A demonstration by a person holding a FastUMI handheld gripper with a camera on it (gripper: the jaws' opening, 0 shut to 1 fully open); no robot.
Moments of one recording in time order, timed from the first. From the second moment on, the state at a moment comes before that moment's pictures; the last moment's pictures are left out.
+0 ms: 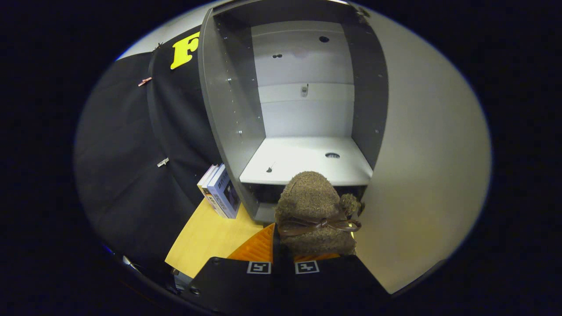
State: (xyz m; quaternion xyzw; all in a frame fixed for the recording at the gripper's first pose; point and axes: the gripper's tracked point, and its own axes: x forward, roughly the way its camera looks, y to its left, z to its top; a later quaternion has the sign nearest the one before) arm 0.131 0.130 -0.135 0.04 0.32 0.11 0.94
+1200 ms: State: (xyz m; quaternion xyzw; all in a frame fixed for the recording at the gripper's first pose) arm 0.418 0.147 -0.232 0.00 0.37 0.03 0.93
